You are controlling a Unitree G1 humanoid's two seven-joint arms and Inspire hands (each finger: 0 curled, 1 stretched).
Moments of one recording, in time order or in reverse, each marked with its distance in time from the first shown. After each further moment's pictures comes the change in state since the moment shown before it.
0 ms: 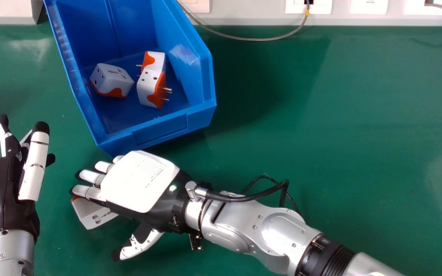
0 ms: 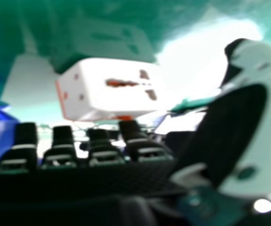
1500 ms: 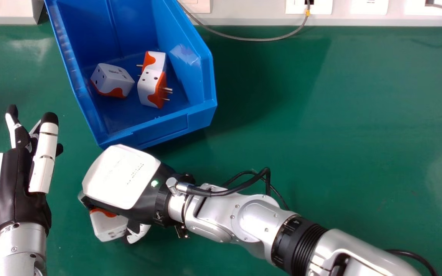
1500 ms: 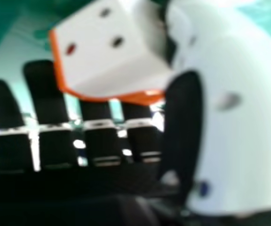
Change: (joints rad) left arm 0.002 -0.042 -0.032 -0.094 0.006 0.071 0.050; right arm -0.145 0.078 0.083 0.244 0.039 -0.026 -0.200
